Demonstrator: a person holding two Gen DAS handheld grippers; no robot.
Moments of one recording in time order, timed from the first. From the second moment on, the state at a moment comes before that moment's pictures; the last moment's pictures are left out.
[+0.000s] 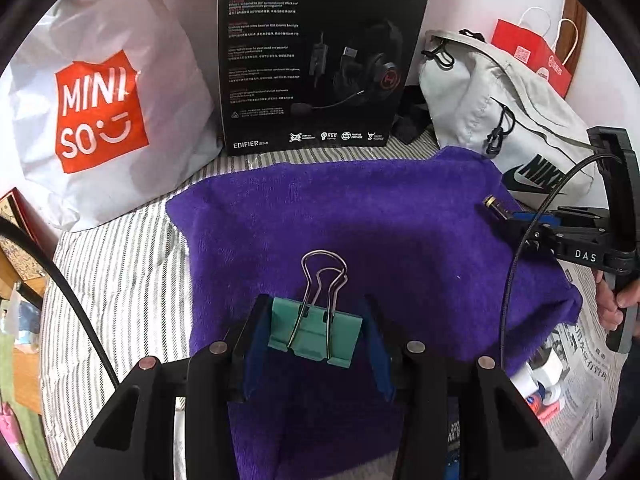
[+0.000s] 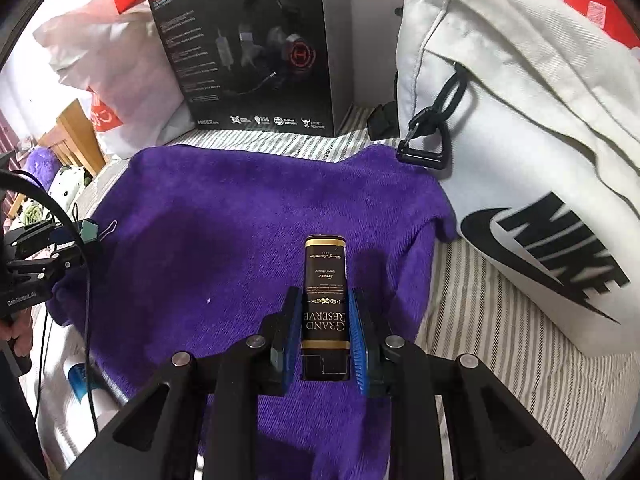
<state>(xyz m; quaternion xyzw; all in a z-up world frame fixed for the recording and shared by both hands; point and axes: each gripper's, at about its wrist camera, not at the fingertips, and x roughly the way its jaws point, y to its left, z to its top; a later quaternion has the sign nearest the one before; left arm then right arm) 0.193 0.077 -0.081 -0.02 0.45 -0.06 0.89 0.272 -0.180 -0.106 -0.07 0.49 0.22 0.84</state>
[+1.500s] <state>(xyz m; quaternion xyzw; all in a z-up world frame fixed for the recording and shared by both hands) 0.191 0.061 -0.112 0.03 0.49 -0.04 0.87 0.243 -0.177 -0.099 -0.09 0.49 0.20 0.84</state>
